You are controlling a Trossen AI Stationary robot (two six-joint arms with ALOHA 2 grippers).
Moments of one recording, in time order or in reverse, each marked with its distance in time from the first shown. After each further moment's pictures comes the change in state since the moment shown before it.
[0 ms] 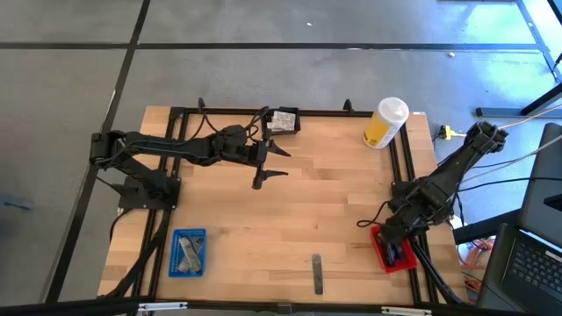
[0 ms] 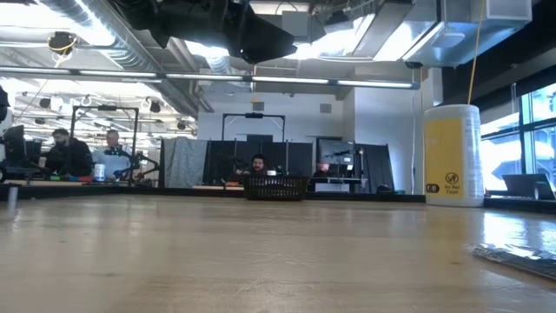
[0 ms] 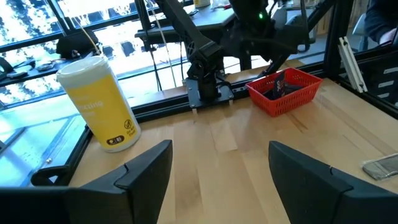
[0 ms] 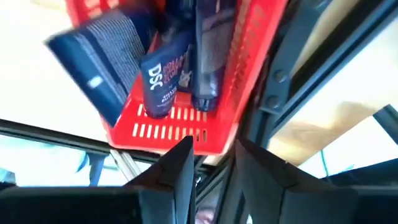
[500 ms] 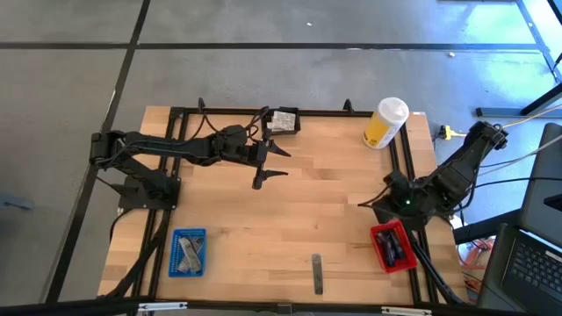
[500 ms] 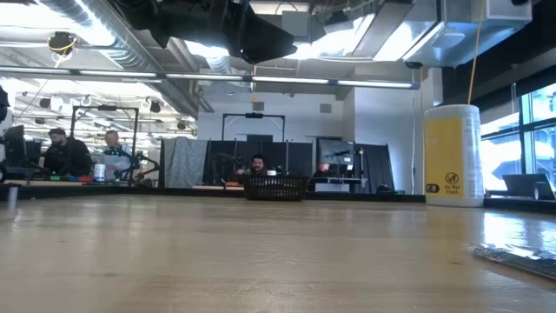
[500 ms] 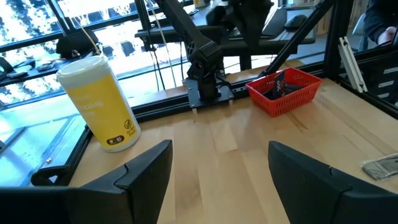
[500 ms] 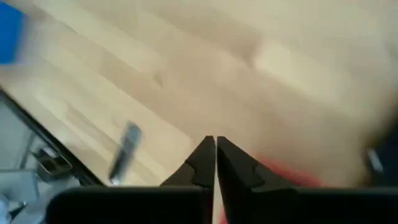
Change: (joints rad) left arm 0.000 0.000 0.000 0.000 0.000 0.000; right arm 0.000 0.000 0.309 -0.175 0.766 -0.183
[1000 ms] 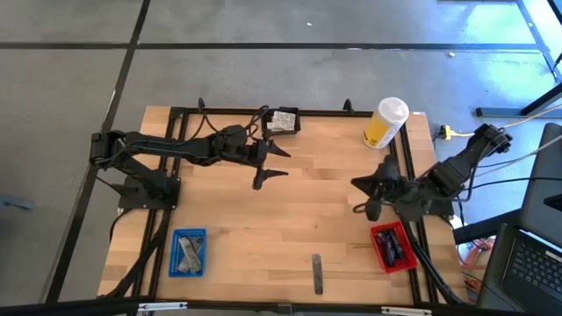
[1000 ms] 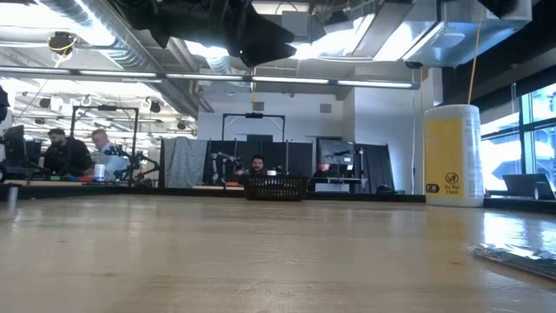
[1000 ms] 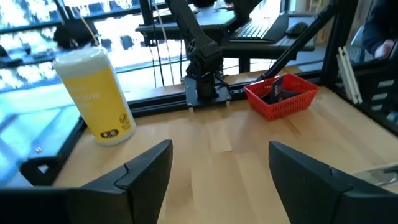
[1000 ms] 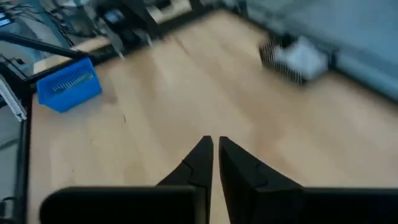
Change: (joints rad) left arm 0.000 0.000 0.000 0.000 0.000 -0.074; right arm -0.103 0.000 0.004 0.369 0.493 -0.858
